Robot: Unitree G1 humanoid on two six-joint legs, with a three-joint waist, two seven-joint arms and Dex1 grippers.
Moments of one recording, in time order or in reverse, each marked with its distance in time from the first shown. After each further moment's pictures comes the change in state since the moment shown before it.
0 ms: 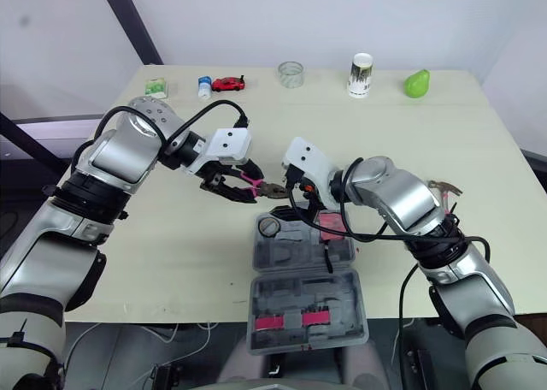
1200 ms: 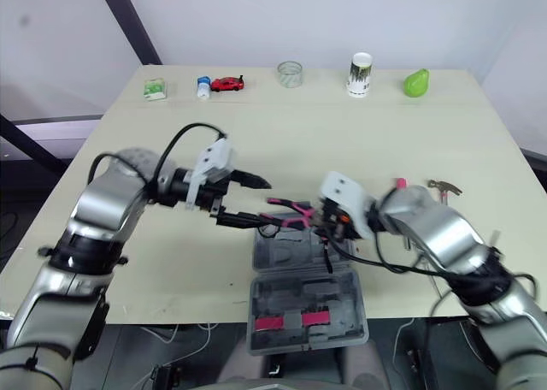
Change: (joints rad) left arm 0.456 -0.057 0.388 -0.377 -0.282 0.331 0.175; right arm 0.299 -0.295 -0.092 -0.288 -0.002 0.111 0.073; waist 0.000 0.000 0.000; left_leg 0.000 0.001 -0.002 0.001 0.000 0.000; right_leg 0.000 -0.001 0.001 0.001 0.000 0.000
